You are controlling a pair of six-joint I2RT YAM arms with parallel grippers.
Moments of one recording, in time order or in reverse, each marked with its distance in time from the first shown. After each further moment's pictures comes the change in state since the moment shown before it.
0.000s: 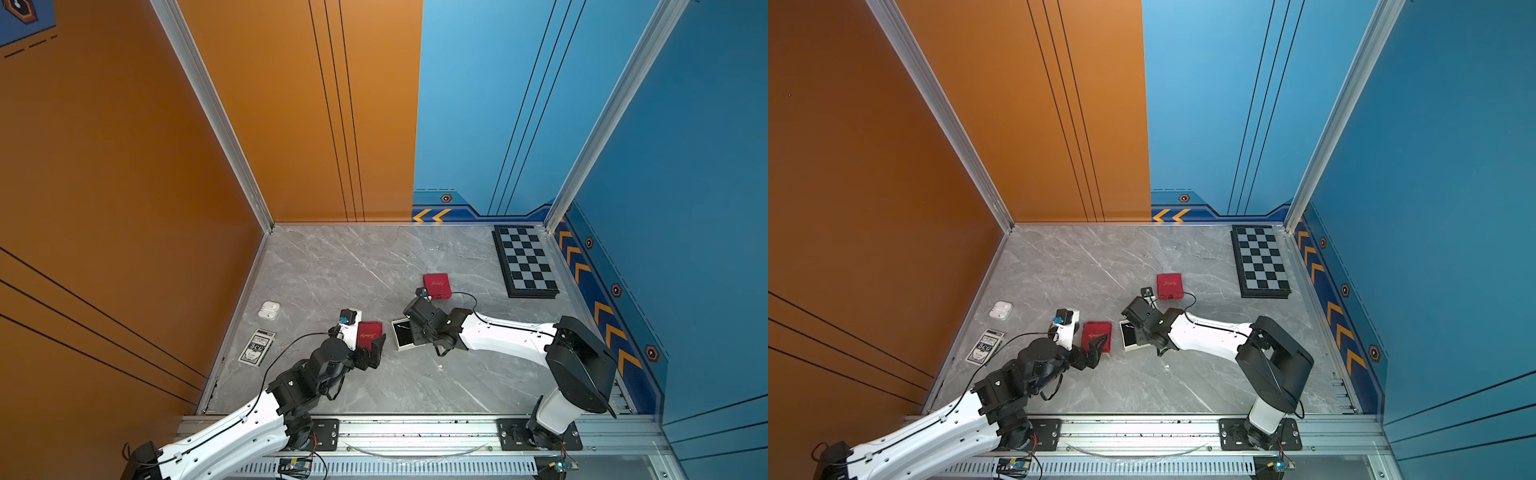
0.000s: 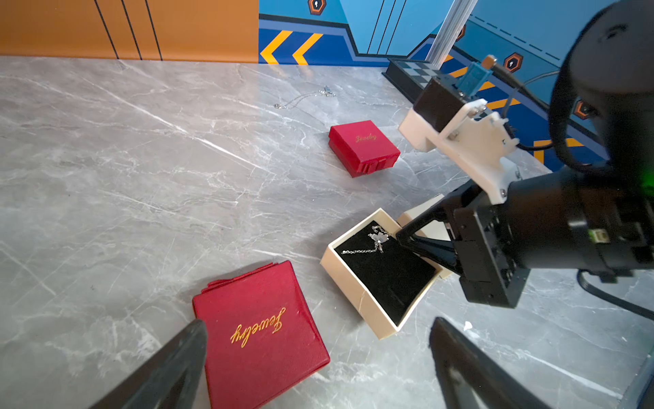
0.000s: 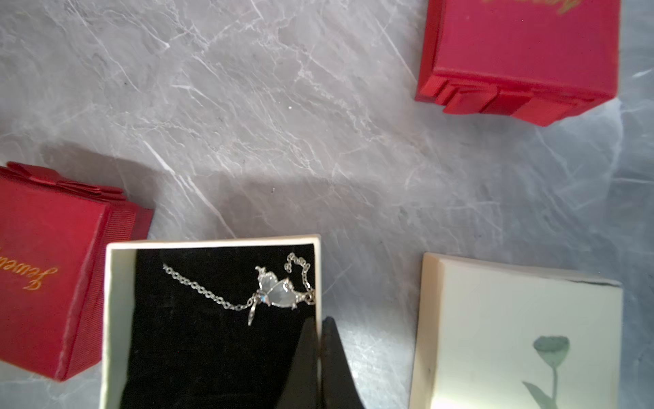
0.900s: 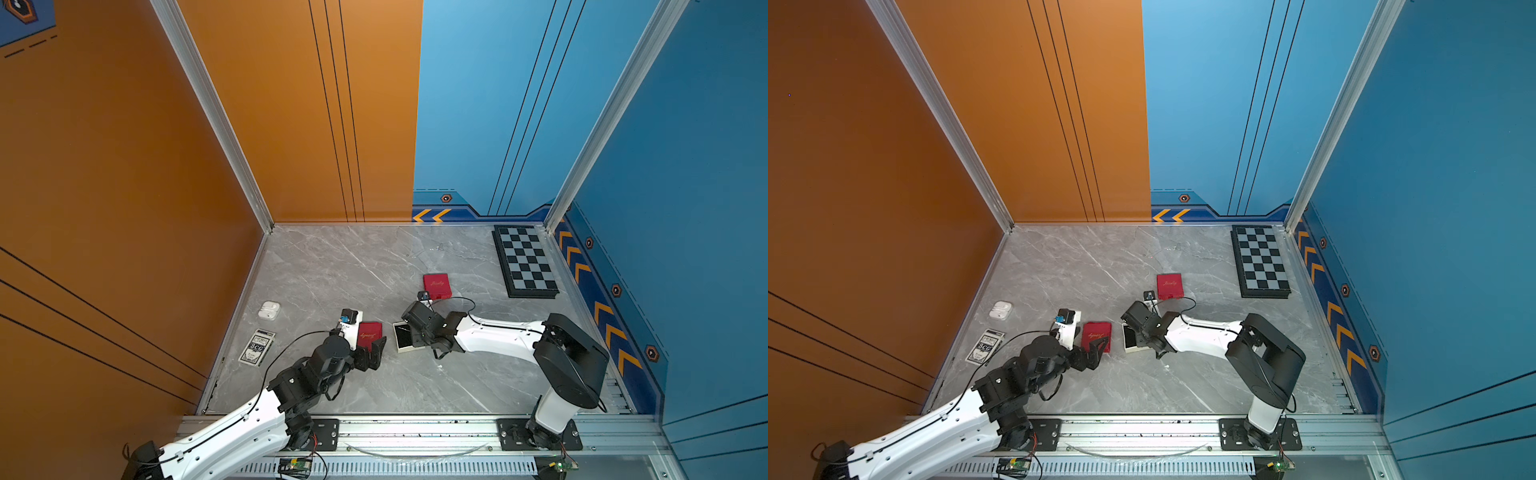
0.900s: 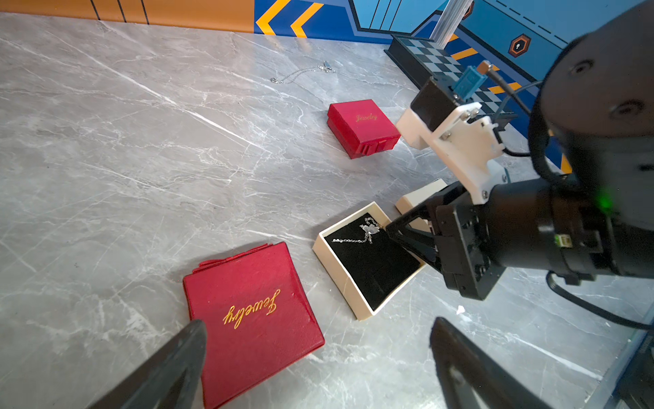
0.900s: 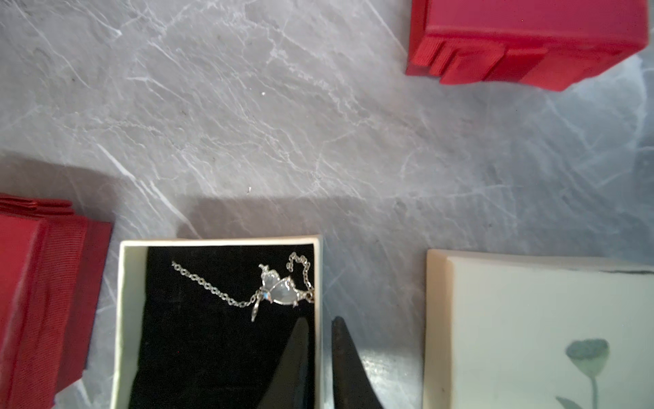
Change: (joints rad) left arm 0.019 0.020 0.024 -0.049 0.053 -0.034; right arm 0.006 0.029 -0.021 0.033 0.031 0.060
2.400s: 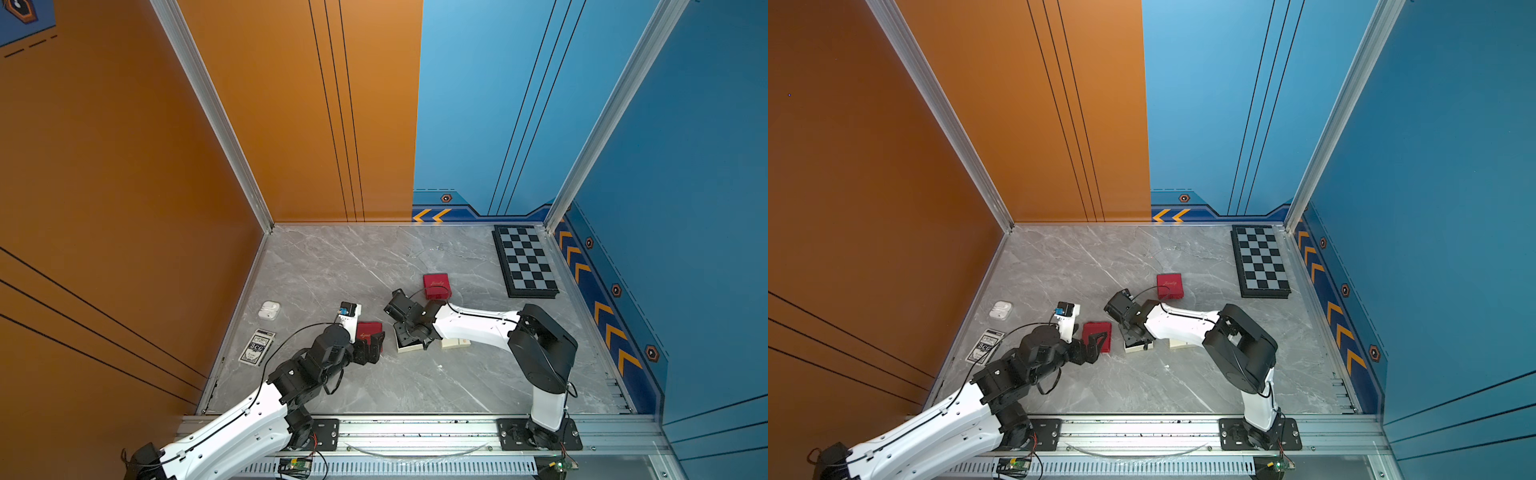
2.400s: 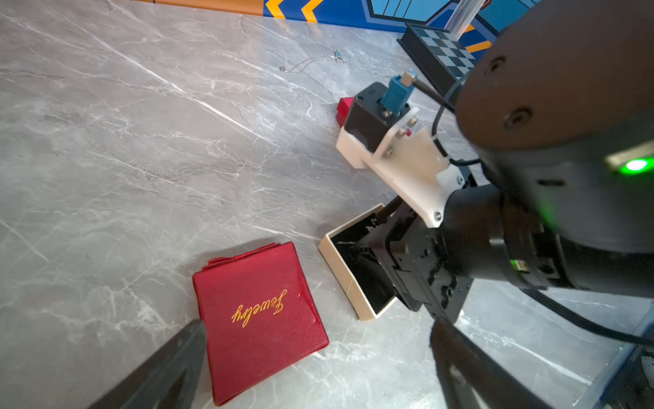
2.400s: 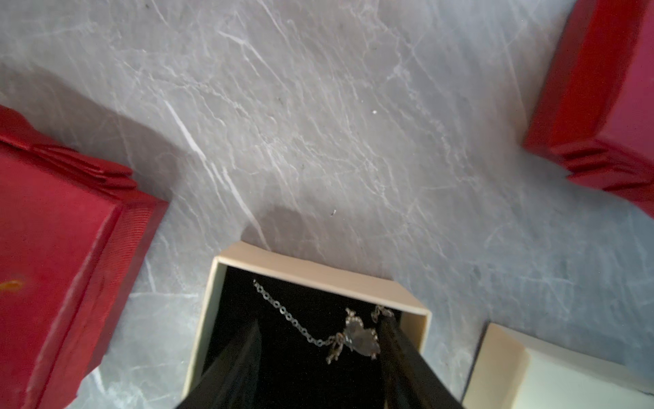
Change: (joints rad) left arm 0.075 0.054 0.080 -0.079 0.068 -0.015; right arm 0.014 0.191 0.259 -0.162 -0.073 -0.274
